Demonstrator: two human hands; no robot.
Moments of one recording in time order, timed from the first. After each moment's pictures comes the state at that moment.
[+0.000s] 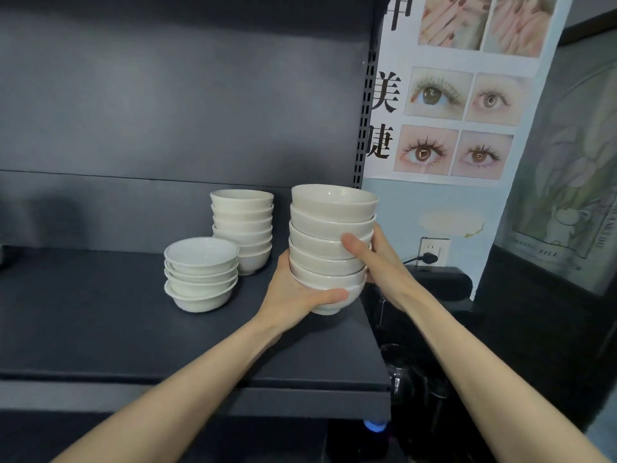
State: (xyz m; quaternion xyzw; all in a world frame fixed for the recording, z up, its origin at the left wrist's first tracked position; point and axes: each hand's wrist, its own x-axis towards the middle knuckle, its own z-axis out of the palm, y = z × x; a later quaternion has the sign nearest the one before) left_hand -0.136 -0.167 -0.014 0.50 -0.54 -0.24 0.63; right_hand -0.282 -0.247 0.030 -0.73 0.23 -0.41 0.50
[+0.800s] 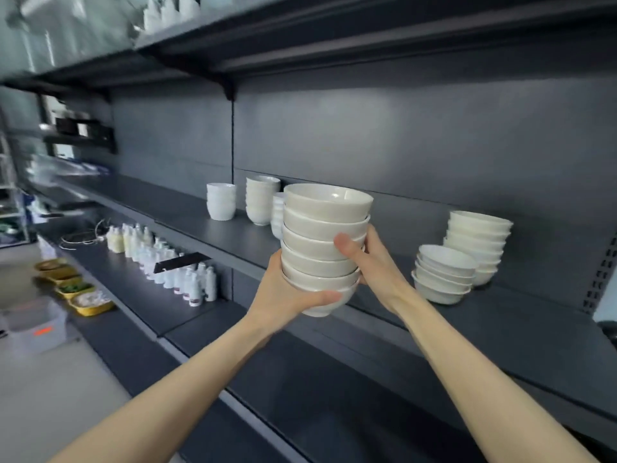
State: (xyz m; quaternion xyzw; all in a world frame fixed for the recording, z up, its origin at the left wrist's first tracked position) left_hand 0.011 0.189 0.005 0.63 -0.39 -0.02 0.67; right_hand -0.053 0.039 0.044 -0.76 0.00 -0.25 0.60
